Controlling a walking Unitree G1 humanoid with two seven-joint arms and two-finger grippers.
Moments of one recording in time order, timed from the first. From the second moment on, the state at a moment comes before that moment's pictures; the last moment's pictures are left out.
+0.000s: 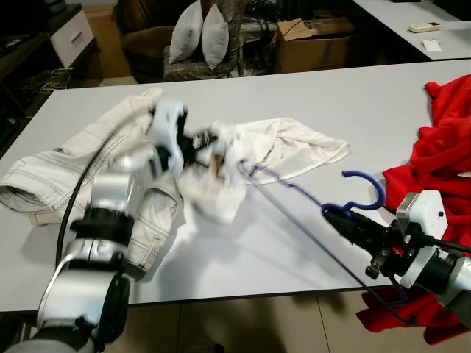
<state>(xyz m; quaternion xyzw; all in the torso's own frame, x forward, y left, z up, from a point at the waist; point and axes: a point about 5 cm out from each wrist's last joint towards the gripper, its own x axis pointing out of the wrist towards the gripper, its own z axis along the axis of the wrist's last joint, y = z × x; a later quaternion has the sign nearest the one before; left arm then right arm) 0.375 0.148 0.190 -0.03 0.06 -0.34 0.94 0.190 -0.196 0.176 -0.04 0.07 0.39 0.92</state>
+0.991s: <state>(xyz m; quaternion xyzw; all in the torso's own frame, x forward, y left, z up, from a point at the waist) 0.351 0.123 0.190 0.04 0.07 -0.39 0.92 0.222 -0.195 0.142 0.01 0.18 0.19 0.97</state>
